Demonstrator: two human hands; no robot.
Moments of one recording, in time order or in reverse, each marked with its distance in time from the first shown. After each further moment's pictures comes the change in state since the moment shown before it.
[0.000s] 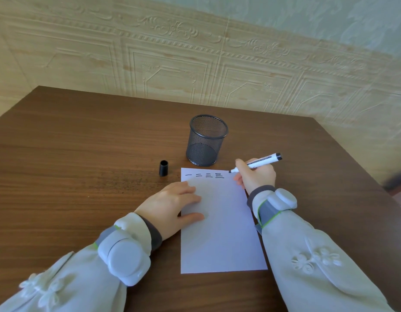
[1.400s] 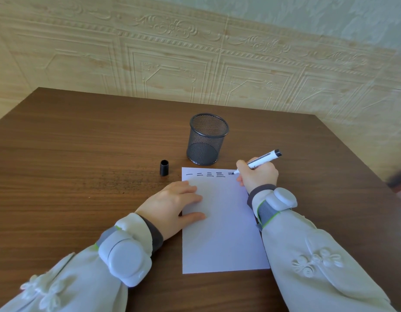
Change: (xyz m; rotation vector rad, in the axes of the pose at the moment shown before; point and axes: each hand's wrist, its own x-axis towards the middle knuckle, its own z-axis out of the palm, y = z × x) left_hand 0.000 -0.002 0.001 0.010 -0.001 -0.002; right_hand 0.000 0.001 0.002 -0.071 0.050 -0.017
